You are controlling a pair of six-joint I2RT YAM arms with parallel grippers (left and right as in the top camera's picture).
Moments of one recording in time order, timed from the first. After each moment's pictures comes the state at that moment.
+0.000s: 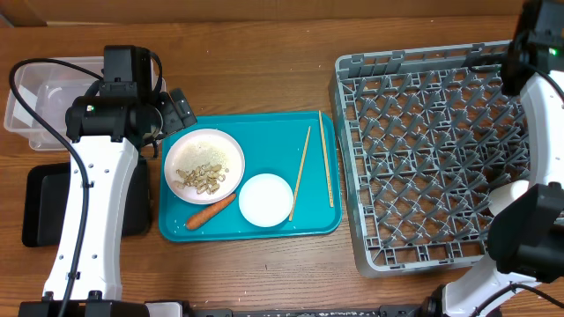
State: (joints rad) left arm -0.01 1.51 1.51 -1.10 -0.11 -0.47; right arm -0.25 1.88 1.74 -0.86 1.15 0.33
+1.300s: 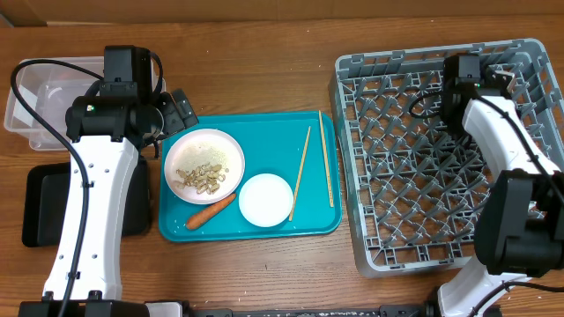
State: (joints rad) left arm -0.01 1.51 1.51 -1.11 -0.08 -0.47; right arm -0.07 1.88 1.40 -0.82 0.80 0.35
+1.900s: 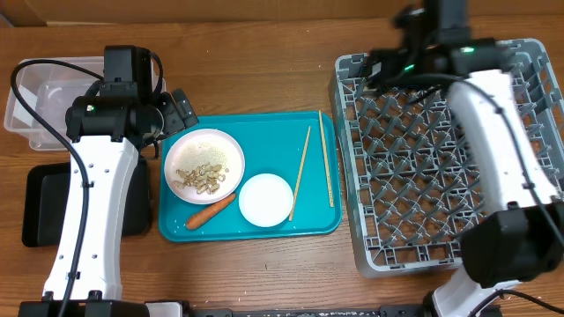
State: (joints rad) left arm -0.01 1.51 1.51 -1.11 -0.08 -0.47; right arm 0.17 1.84 1.79 -1.00 -0.30 0.08
